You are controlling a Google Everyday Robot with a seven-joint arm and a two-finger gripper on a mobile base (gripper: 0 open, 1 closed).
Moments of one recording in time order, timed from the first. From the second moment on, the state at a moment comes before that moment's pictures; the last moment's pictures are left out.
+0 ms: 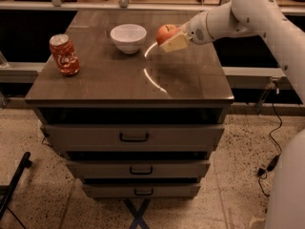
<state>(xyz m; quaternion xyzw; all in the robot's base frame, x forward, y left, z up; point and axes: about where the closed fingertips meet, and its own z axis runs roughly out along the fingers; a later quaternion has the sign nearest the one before) 0.761 -0.093 0.896 -0.43 0.76 0.19 0.45</state>
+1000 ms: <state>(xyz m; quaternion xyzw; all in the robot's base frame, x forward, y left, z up) 0.780 -0.080 0.859 -0.41 0.77 0.21 0.45</state>
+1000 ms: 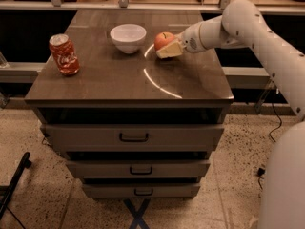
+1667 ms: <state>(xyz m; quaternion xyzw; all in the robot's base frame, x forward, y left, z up) 0.787 -0.034 0.852 -0.43 0.74 0.24 0.46</state>
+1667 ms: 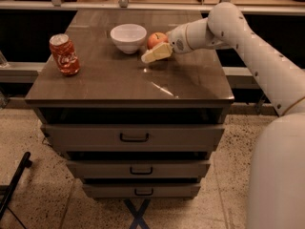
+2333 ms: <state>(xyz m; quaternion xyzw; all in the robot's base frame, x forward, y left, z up) 0.769 -0.058 0.872 -0.45 0.74 0.22 0.46</state>
